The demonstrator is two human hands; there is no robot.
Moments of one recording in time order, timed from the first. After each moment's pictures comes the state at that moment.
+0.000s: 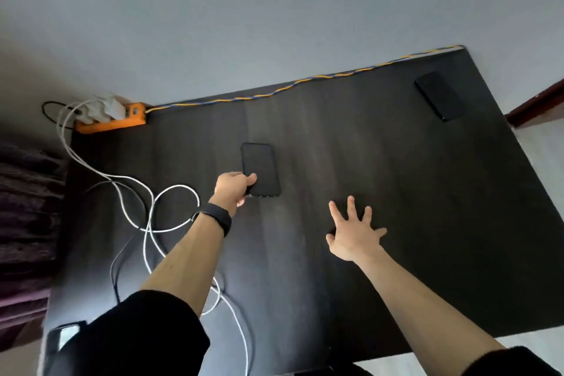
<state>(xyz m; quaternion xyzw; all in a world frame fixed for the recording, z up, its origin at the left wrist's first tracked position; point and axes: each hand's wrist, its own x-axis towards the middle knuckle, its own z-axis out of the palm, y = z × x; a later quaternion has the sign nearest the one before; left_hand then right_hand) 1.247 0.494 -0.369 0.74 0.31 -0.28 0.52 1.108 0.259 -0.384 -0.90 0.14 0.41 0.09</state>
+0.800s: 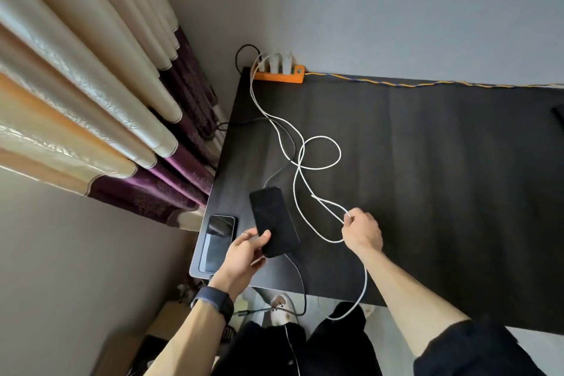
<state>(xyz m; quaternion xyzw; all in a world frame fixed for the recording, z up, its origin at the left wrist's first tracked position) 0.937 0.820 -0.318 0.49 0.39 -0.22 0.75 1.013 0.574 -0.365 -0.92 0.22 0.21 0.25</state>
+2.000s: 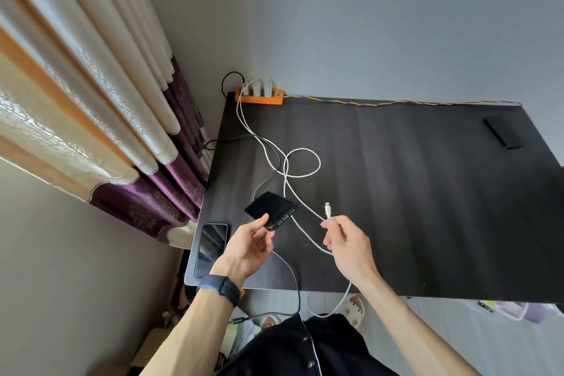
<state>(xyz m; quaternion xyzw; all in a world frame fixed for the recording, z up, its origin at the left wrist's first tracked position) 0.940 0.811 -0.275 0.33 0.41 -0.24 0.82 0.915 0.600 -0.251 -0.84 0.14 0.08 0.52</state>
